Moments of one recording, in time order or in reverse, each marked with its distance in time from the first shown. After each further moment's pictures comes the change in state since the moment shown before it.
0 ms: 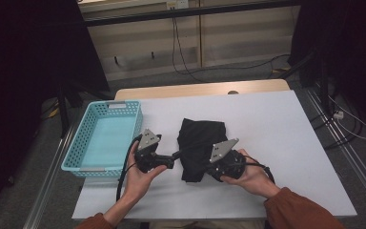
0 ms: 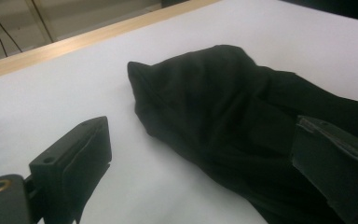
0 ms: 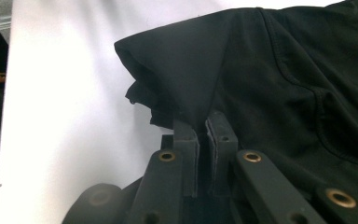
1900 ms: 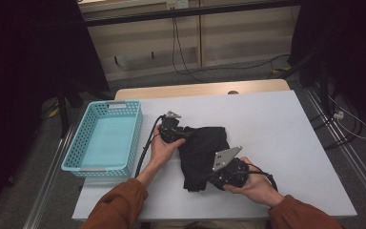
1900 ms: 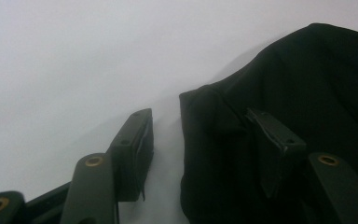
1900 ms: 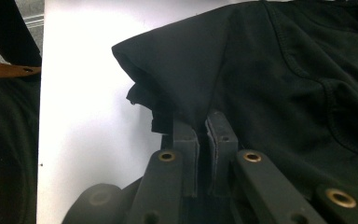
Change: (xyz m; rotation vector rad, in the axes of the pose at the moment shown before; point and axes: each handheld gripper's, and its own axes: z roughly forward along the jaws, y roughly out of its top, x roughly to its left) left arm 0.039 0.013 0.123 0.237 -0.065 -0.155; right arm 0.016 -0.011 -0.002 -0.001 0.040 0.013
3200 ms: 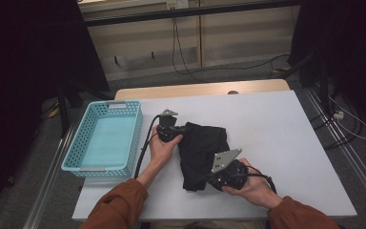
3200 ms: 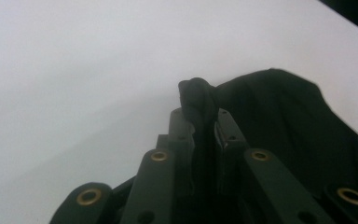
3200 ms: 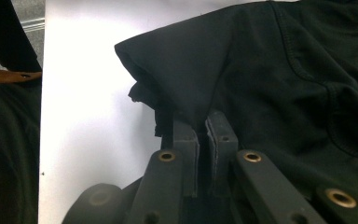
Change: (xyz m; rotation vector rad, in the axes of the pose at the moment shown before) left arm -0.004 0.006 -0.017 -0.106 -0.089 -0.088; right arm 0.006 0.001 0.001 -0.024 -0.021 -0.005
